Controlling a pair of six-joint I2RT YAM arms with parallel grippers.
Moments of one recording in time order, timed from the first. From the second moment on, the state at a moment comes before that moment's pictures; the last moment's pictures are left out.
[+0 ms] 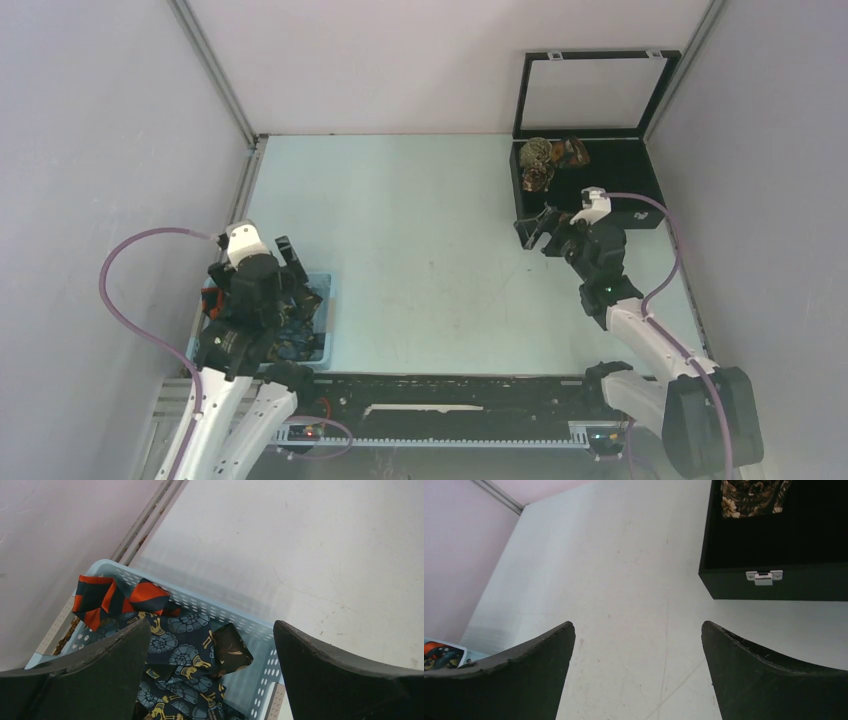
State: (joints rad) left arm -0.28 0.50 0.75 -0.74 -0.64 -0.33; right arm 0.20 1.03 0.45 0.40 -0.20 0.51
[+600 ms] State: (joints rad) left arm 0.15 0.59 0.85 -0.85 -0.47 -0.52; right arm 0.34 1.04 0.52 0.30 -0.04 0.41
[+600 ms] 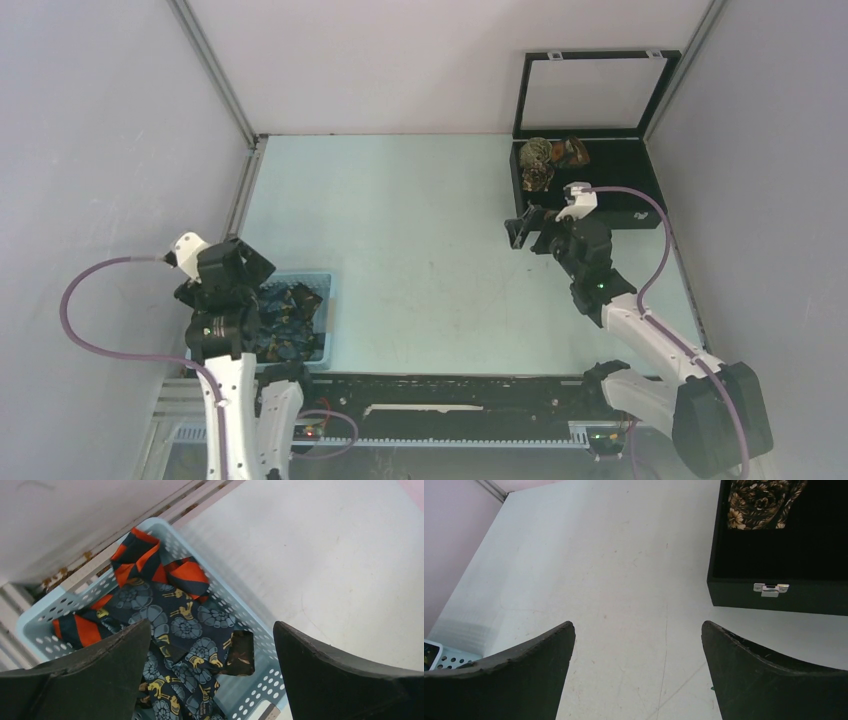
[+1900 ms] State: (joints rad) left arm 0.72 0.61 0.49 -0.70 -0.05 -0.93; right arm 0.26 1.08 0.52 0.26 -0.04 0.46
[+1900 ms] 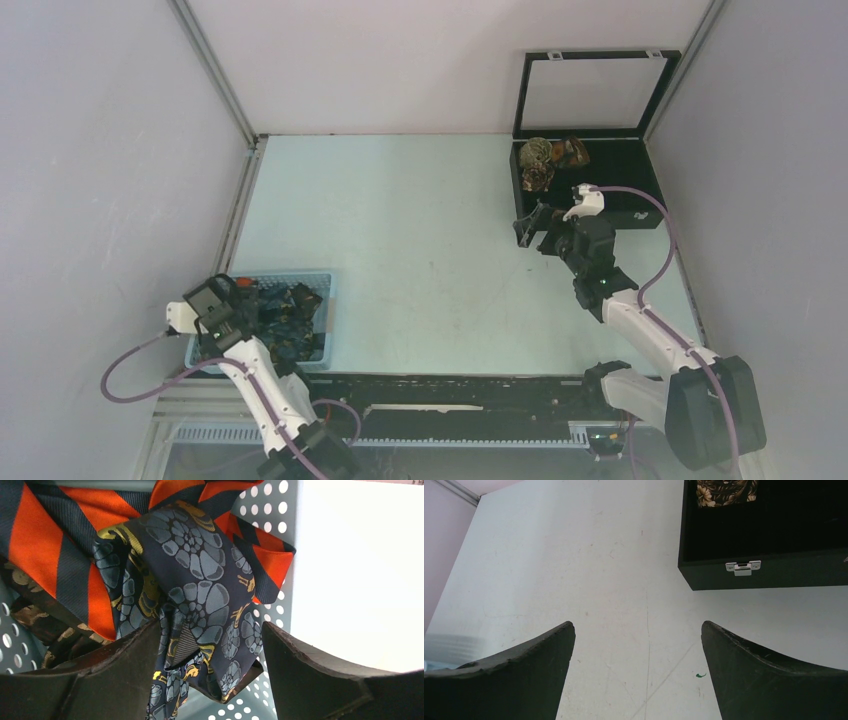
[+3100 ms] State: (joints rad) left arm 0.73 0.80 0.53 -0.55 -0.03 -0.81; right arm 0.24 1.09 0.52 0.26 -0.06 0.47
